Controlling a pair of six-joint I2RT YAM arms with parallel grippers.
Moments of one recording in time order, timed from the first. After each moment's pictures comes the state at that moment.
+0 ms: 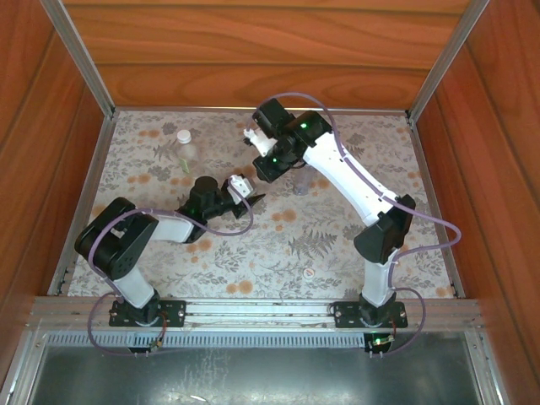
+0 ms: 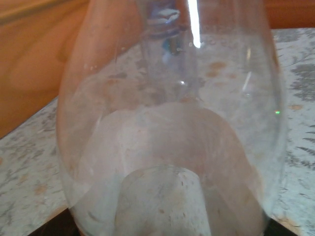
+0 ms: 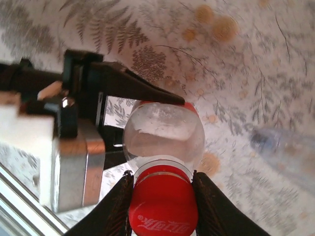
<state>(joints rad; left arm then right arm) -0.61 1.67 0.57 0.85 0.36 0.31 0.79 1.92 2.10 -1.38 -0.08 0.06</state>
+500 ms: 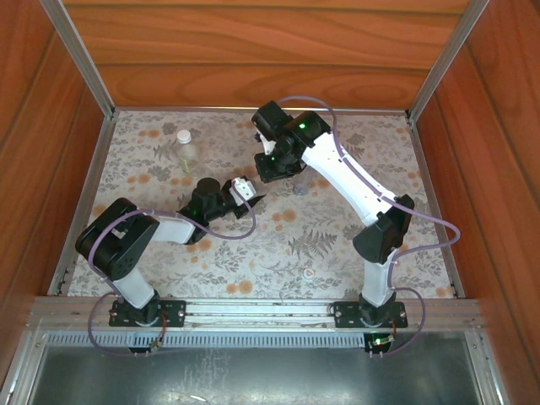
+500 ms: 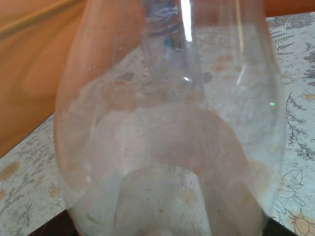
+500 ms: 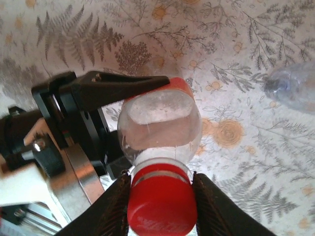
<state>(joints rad) -0.63 1.67 0.57 0.85 0.33 0.37 0.79 1.92 2.11 -1.43 -0.05 0.35</state>
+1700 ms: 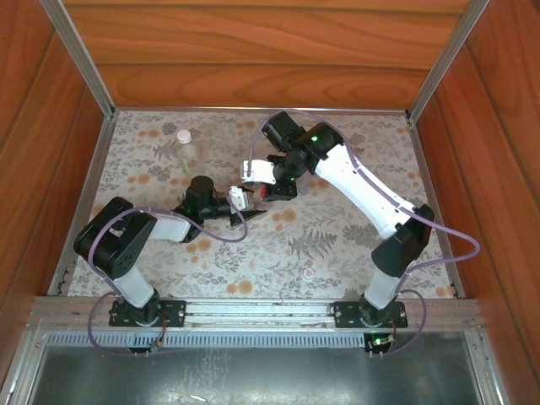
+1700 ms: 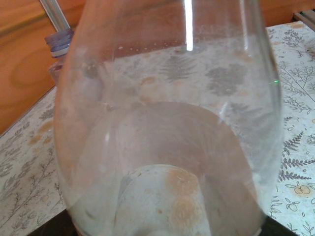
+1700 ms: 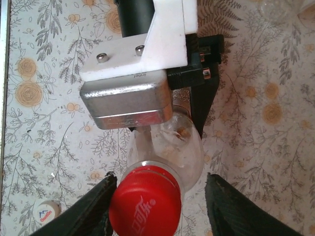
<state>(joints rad) -0.57 1.67 0.55 0.81 0.76 0.46 0.79 1.76 1.87 -1.32 -0.26 -0.93</state>
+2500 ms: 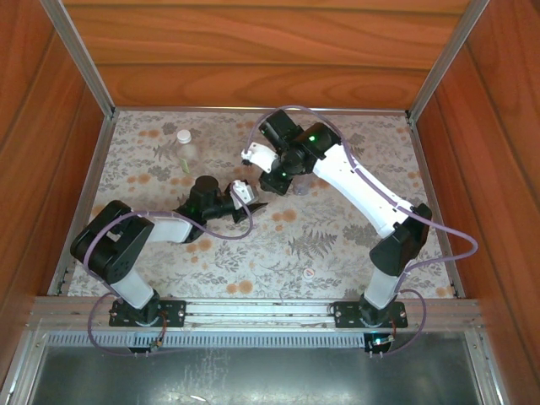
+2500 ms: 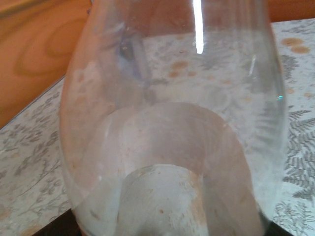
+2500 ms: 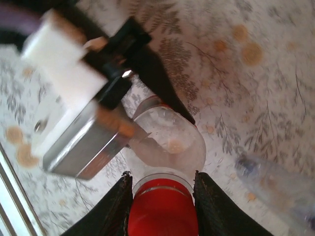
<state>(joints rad) -0.61 1.64 0.58 0.75 0.51 0.38 0.80 1.77 1.89 -1.27 -0.12 -0.33</state>
